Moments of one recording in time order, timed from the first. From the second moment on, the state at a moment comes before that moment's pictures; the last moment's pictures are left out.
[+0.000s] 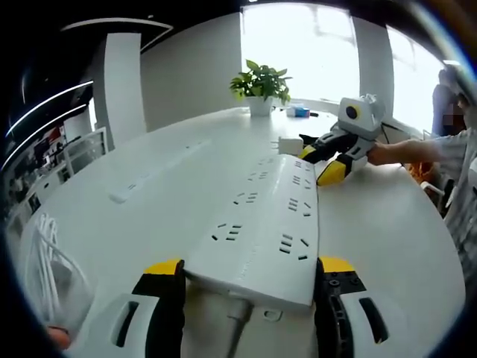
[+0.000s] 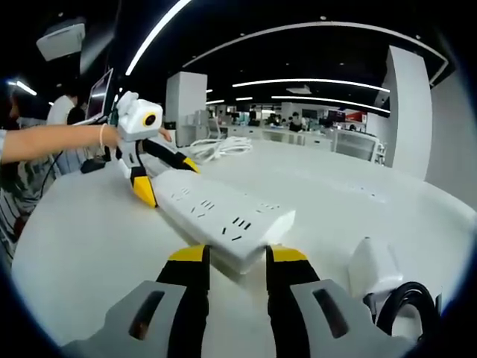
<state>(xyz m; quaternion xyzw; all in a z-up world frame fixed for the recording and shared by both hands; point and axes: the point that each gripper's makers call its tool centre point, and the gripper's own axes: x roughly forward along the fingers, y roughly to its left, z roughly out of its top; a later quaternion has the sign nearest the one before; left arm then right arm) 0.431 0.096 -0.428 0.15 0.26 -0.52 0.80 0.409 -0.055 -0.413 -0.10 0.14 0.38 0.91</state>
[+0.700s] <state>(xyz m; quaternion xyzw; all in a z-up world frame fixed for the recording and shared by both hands) 0.439 0.091 -0.405 0.09 0.18 -0.48 0.85 0.401 -0.036 -0.414 -0.10 0.13 0.40 0.90</state>
